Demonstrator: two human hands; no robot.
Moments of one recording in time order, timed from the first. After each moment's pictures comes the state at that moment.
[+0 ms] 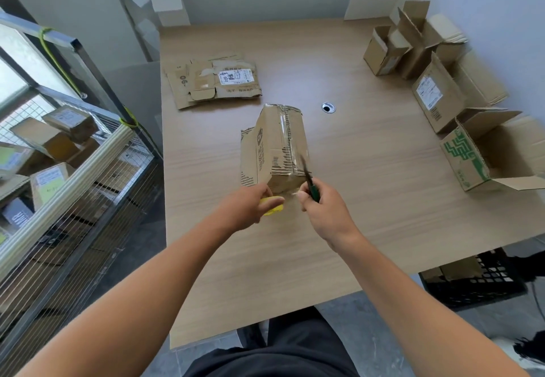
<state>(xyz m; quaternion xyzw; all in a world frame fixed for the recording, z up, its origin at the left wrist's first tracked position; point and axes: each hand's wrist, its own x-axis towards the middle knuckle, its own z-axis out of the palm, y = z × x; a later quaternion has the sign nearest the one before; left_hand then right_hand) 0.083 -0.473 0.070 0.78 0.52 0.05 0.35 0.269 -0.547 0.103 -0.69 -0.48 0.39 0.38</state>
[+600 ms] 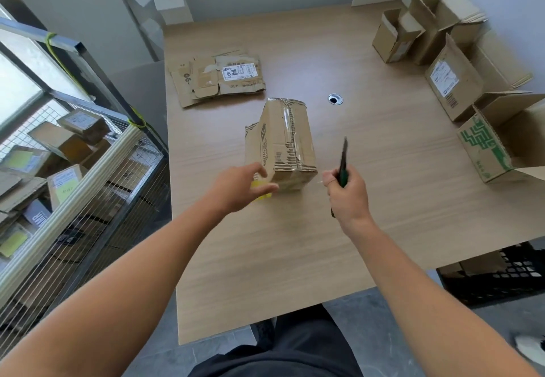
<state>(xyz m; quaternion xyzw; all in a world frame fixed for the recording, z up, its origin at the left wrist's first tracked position) 0.073 -0.442 0.076 0.80 0.54 0.05 0.26 0.305 -0.528 0.071 -0.68 -0.38 0.37 0.50</state>
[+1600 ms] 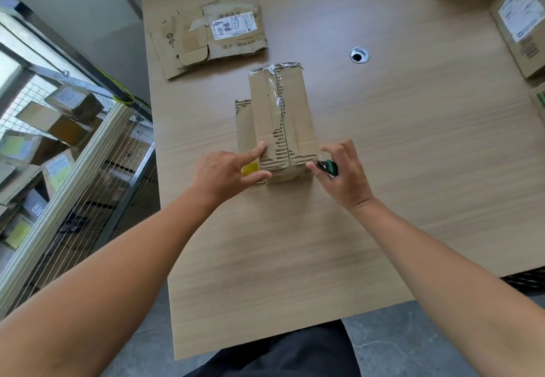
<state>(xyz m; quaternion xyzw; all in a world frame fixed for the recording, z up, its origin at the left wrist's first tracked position) 0.072 -0.384 0.007 0.86 0.50 0.05 0.04 0.345 -0.445 -0.057 -0.57 -0.68 0.11 0.43</state>
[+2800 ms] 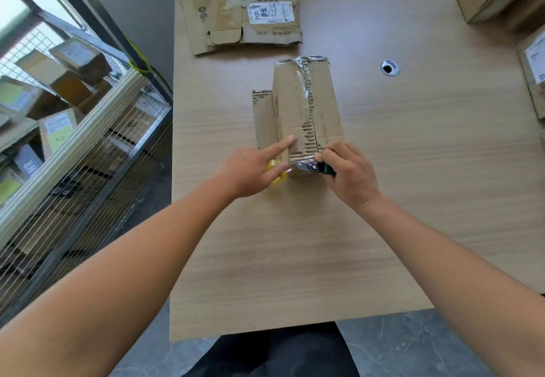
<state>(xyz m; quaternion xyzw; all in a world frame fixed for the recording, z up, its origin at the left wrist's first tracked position) 0.062 -0.387 -0.004 0.84 0.50 0.04 0.22 0.312 -0.425 -0.018 -0.51 -0.82 0.02 0.26</state>
